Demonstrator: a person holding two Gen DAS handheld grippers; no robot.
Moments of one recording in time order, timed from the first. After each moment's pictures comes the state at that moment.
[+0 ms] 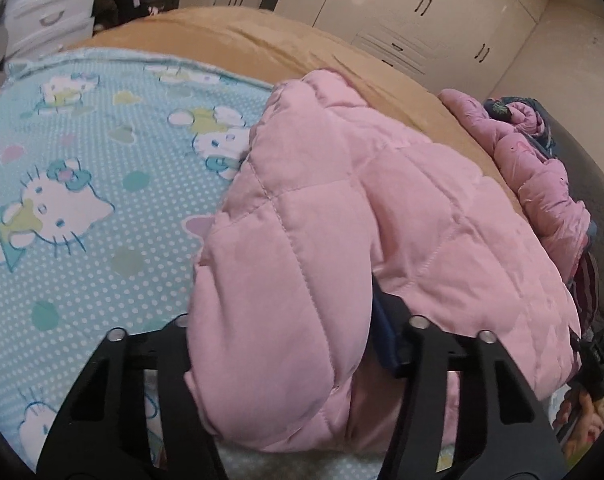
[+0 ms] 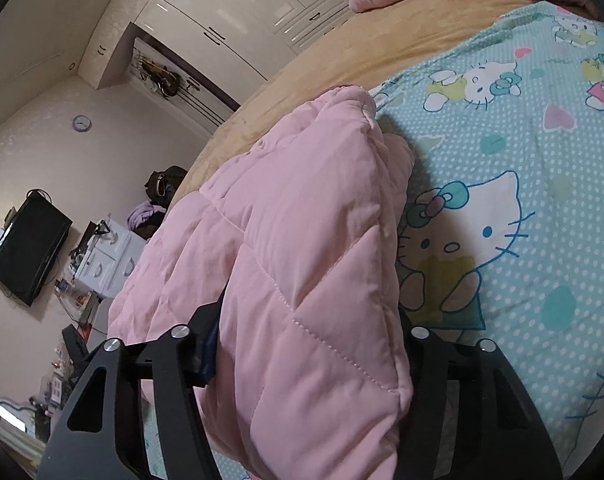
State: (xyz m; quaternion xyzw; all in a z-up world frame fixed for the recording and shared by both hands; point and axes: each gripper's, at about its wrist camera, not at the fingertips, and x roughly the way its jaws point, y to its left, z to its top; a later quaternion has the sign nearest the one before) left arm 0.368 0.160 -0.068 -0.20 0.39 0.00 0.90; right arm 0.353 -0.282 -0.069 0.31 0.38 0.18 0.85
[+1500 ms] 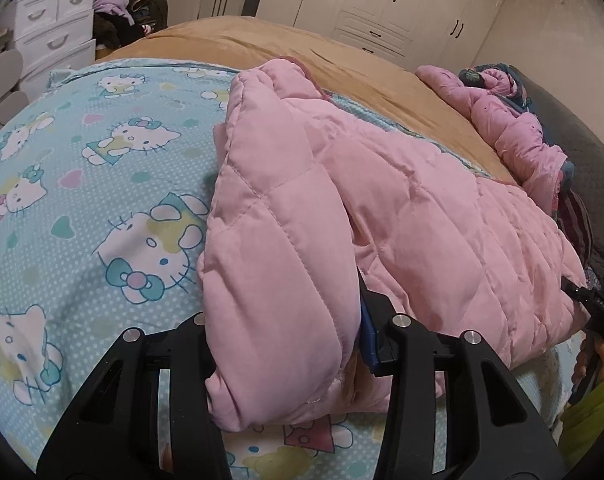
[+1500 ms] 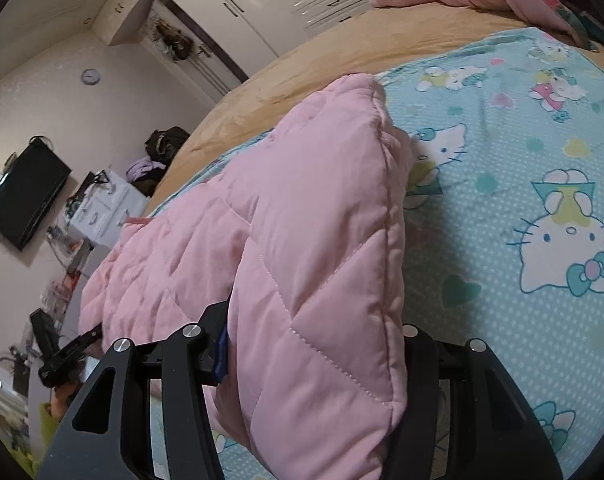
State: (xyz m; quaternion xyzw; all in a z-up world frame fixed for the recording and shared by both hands) left arm 0.213 0.131 -0.044 -0.15 0.40 -0.01 0.90; right arm 0.230 -0.280 -0.033 0.23 0.41 0.19 0.86
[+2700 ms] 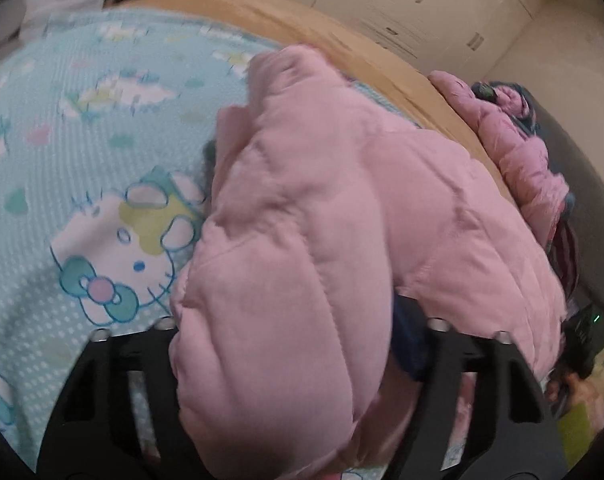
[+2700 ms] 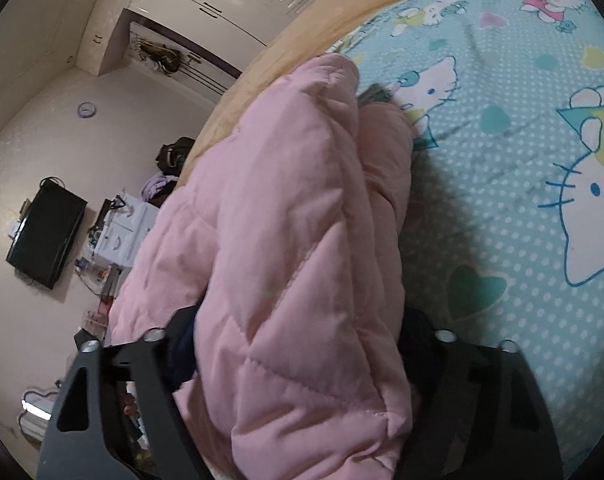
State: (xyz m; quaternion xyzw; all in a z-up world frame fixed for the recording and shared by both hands) left arm 0.245 0.146 -0.072 -0.21 0.42 -0.02 0.88; right arm 0.263 -0.297 -0.081 0.33 0.43 0.23 0.81
